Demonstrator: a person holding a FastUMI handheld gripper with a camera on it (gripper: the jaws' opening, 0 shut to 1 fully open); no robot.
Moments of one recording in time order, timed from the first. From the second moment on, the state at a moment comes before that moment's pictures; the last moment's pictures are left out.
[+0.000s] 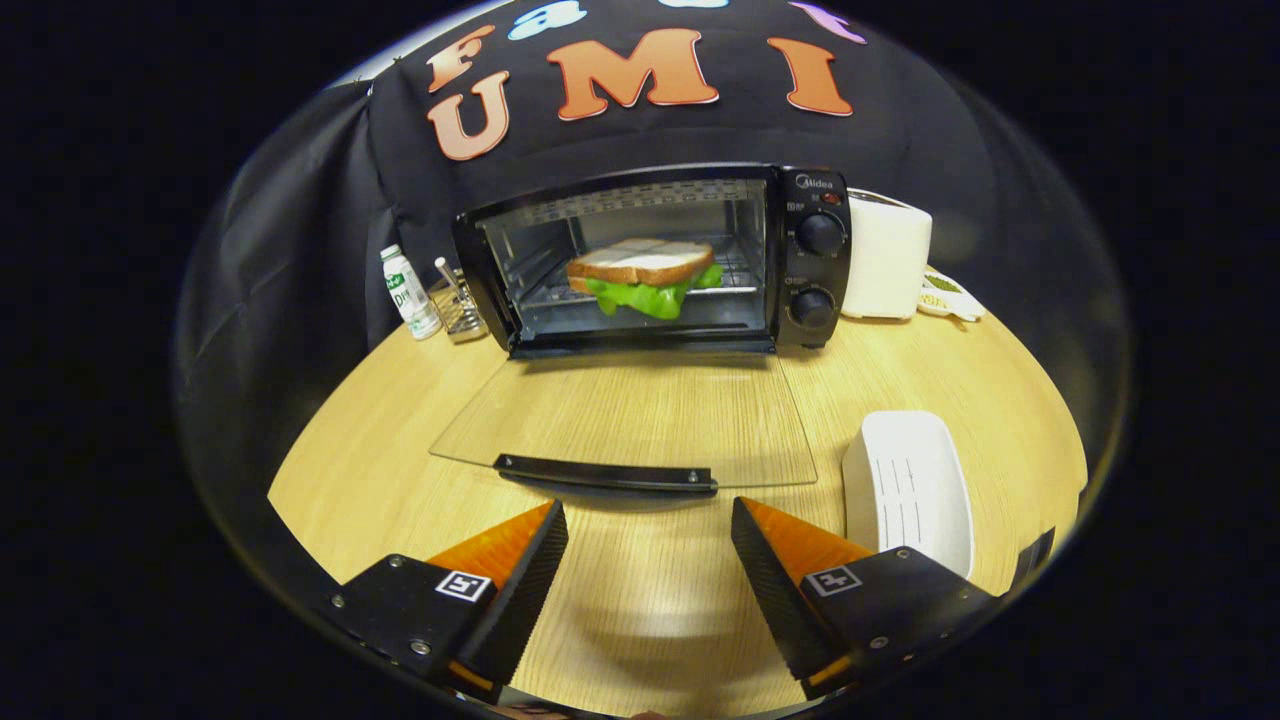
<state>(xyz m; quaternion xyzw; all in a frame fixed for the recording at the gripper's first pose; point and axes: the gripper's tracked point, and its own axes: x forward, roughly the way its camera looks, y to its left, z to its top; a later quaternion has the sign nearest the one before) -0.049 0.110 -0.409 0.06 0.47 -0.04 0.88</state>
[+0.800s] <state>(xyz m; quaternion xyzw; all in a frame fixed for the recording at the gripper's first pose) -0.031 0.137 -0.449 0.02 0.50 -0.03 0.87</state>
